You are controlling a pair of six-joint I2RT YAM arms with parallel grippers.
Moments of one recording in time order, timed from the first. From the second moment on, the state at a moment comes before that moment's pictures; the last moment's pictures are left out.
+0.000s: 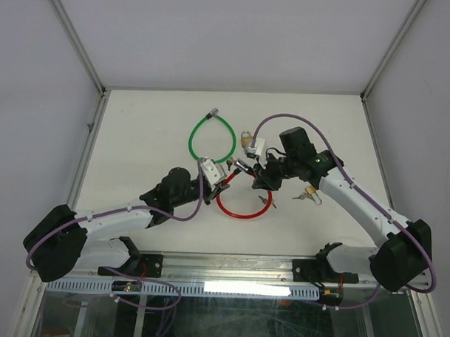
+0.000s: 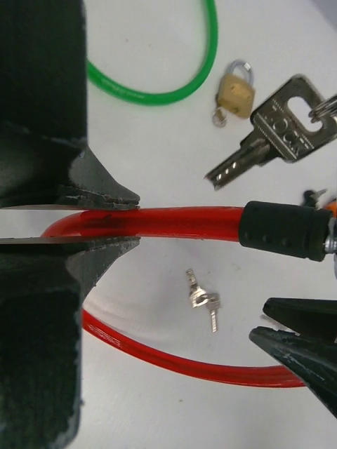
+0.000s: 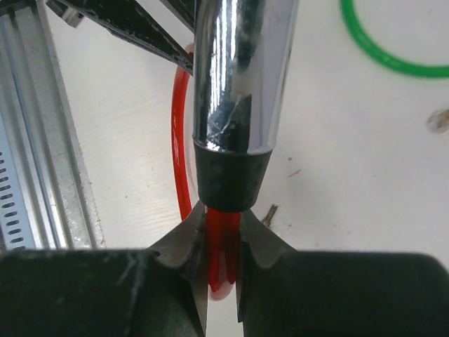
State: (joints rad) left arm -0.84 1.20 0.47 0.47 0.21 0.14; right arm 0.57 1.27 1.03 -0.70 -0.62 -0.51
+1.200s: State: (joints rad) left arm -0.85 1.14 0.27 0.87 0.11 0.05; right arm 0.64 1.31 0.96 -0.54 -0.46 -0.58
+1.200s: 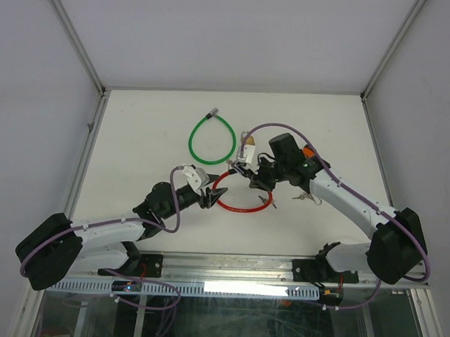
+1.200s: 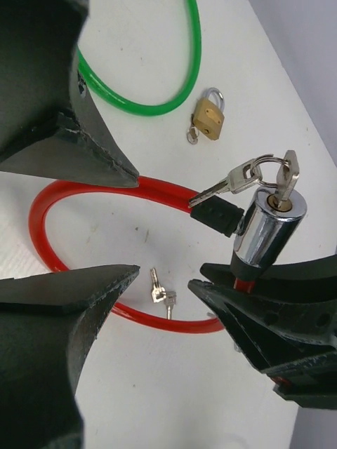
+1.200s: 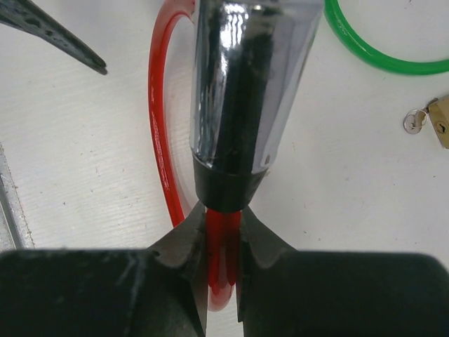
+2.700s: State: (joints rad) left arm -0.61 1.10 0.68 0.29 0.19 -0.91; right arm 0.64 1.31 0.97 -0.54 -0.48 -0.58
